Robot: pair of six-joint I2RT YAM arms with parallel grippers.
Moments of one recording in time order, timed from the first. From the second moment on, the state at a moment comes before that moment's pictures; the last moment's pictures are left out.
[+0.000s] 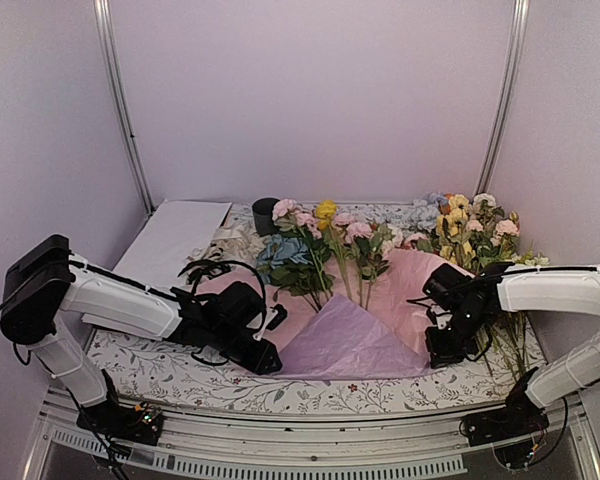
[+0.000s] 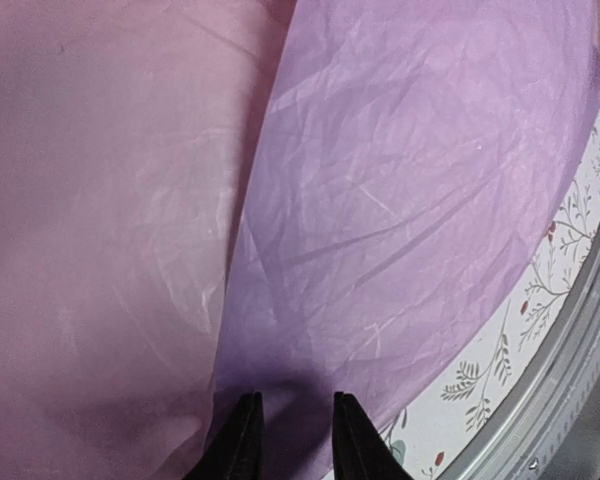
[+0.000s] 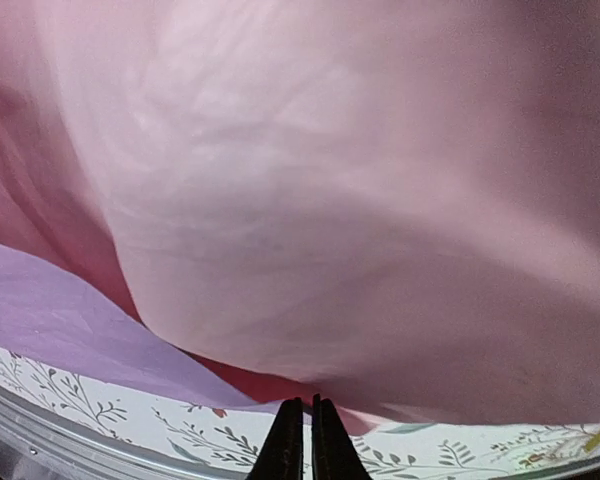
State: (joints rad) left arm -1.01 1.64 0.74 -0.15 0.19 -0.51; right arm 0.67 1.37 0.70 -0.84 -0.11 0.64
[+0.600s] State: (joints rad) left arm -1.01 1.64 0.75 -0.15 0.18 -0.54; right arm 0.72 1.36 0.84 -0.47 -0.39 0.64
